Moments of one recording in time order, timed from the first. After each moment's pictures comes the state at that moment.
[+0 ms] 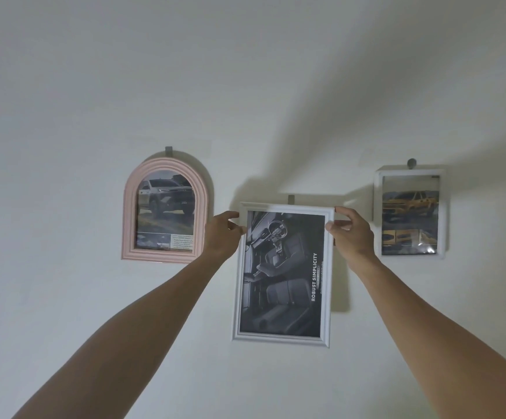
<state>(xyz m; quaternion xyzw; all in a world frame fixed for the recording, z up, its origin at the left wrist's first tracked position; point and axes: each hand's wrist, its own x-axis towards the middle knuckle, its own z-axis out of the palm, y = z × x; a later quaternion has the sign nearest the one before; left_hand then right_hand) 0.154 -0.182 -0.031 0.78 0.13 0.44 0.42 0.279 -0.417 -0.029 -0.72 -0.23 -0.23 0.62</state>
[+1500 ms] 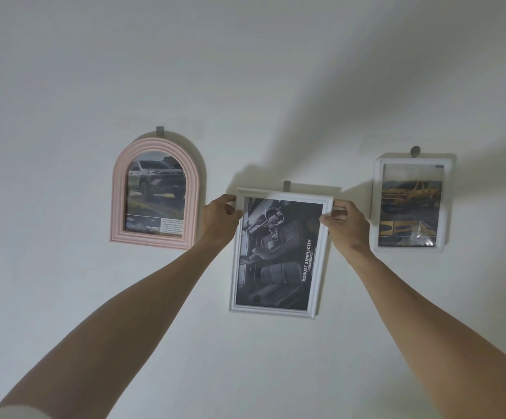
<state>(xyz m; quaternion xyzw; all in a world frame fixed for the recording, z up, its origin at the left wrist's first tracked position) 0.175 -0.189 -0.035 0.78 0.12 0.48 0.38 0.296 -0.420 -0.036 -0.74 -0.25 -0.24 0.58</state>
